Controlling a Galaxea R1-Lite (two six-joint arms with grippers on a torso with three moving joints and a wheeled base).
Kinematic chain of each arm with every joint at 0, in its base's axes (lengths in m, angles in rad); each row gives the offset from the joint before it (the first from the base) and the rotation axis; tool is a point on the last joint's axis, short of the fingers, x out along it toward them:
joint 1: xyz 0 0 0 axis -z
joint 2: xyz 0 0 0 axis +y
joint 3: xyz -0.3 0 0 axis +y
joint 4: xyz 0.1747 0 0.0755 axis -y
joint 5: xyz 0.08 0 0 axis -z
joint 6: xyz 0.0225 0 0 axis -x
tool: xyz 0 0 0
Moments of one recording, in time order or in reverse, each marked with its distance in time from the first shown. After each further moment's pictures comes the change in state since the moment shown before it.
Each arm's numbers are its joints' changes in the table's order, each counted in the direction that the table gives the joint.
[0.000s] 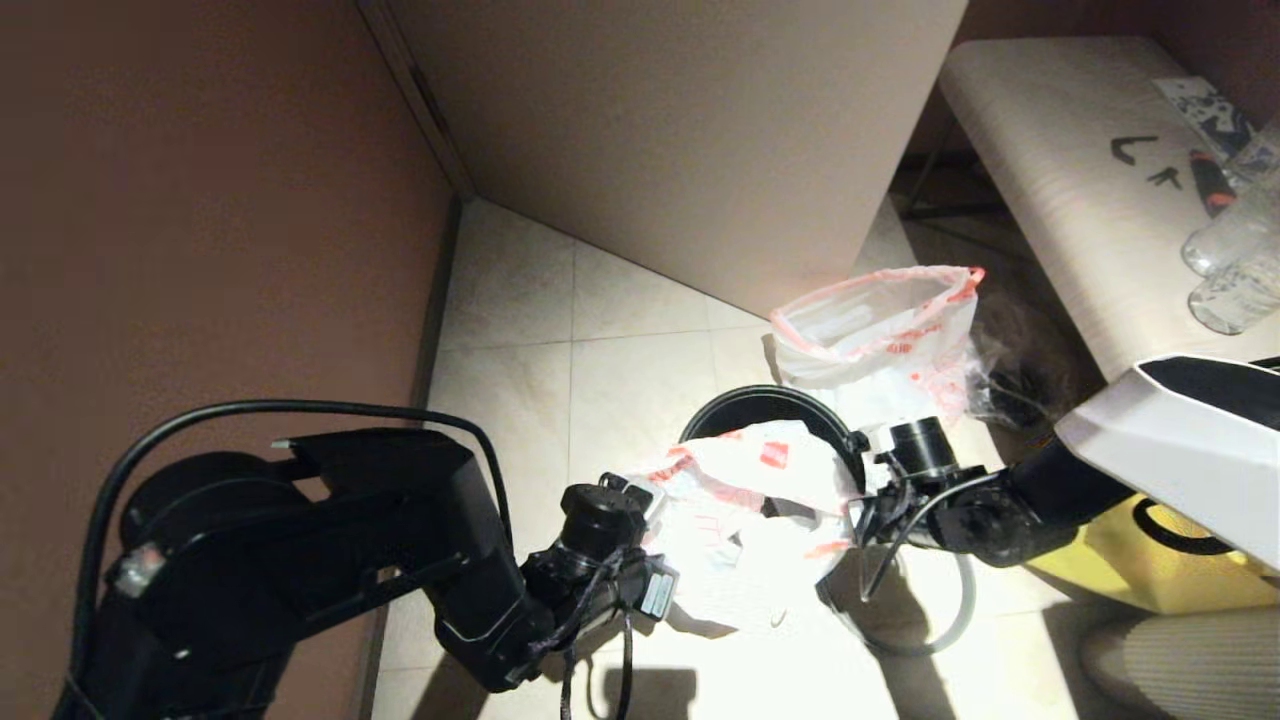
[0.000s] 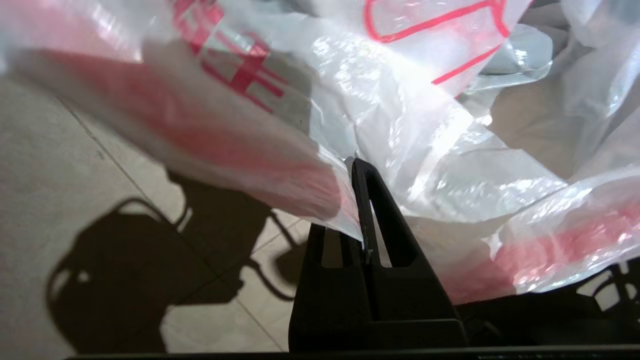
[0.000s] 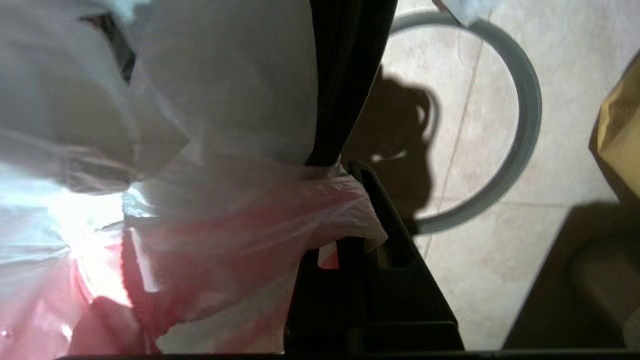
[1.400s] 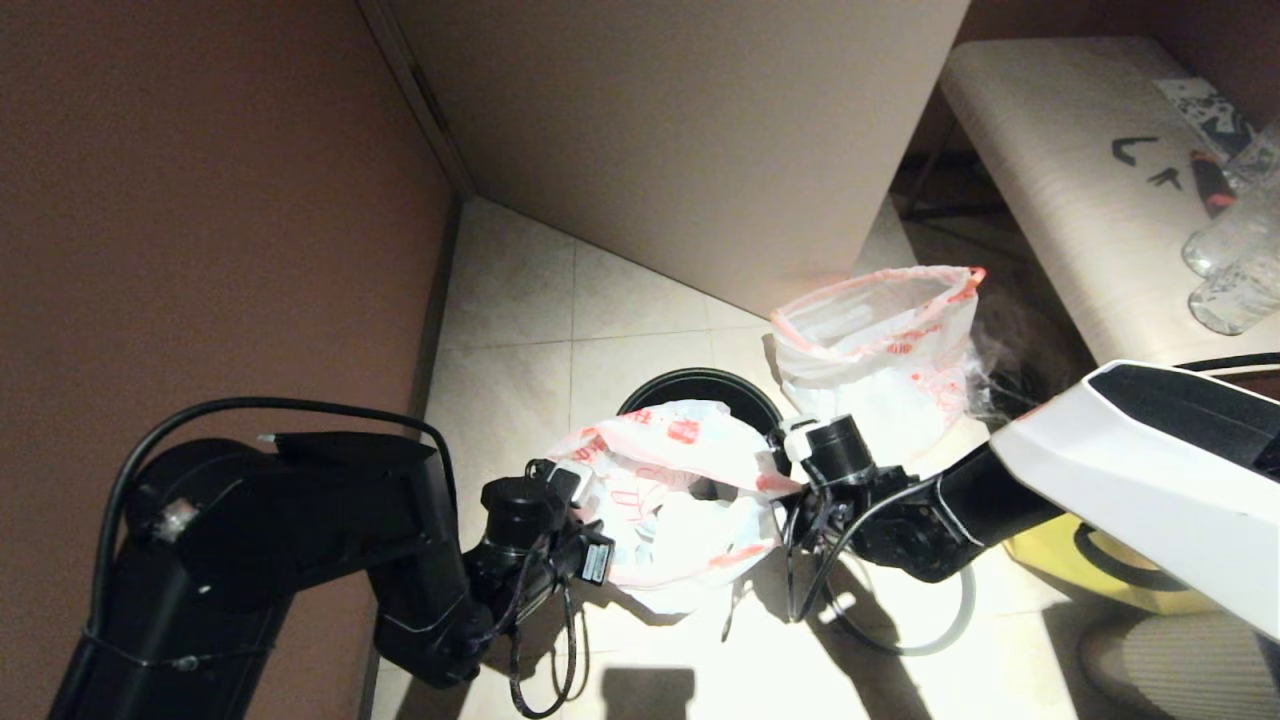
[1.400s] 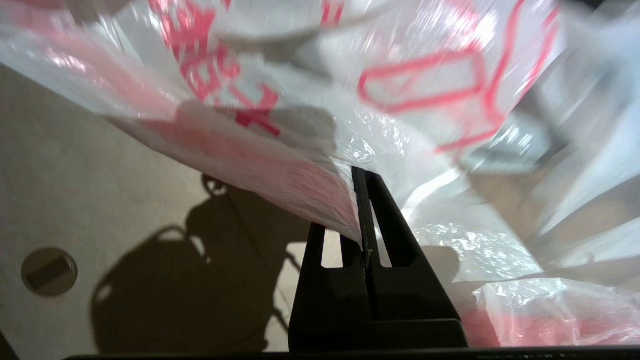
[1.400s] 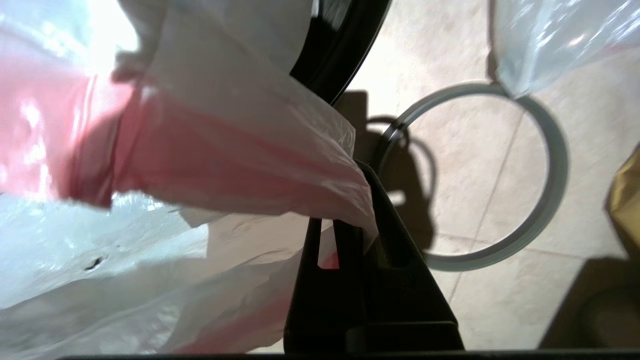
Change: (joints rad) left arm -0.186 0.038 0.115 0.322 0.029 -0.069; right arm -0.202 -0.022 -0.077 -0.021 0.112 -0.011
